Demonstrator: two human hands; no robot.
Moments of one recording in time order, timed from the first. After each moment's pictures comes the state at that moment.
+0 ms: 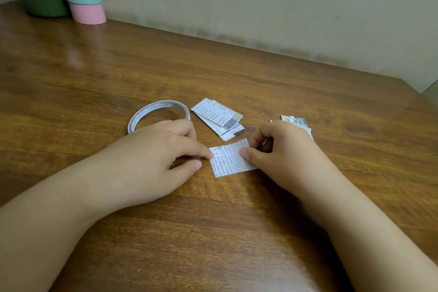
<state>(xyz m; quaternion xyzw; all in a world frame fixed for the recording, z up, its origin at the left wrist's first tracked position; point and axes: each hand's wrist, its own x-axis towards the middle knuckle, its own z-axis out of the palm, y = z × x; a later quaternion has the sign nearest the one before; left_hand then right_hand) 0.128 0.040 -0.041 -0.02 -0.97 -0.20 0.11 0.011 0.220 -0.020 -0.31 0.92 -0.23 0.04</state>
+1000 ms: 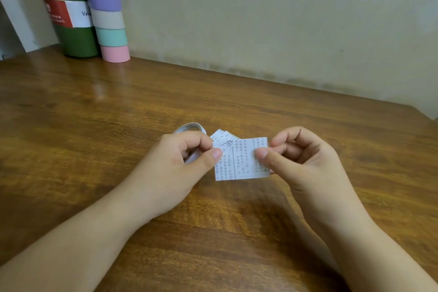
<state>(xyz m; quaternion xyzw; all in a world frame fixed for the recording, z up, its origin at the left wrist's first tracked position) 0.116 0.043 -0.032 0.06 -0.80 -0.54 0.23 0.025 0.217 -0.003 -0.26 0.66 -0.69 0.13</state>
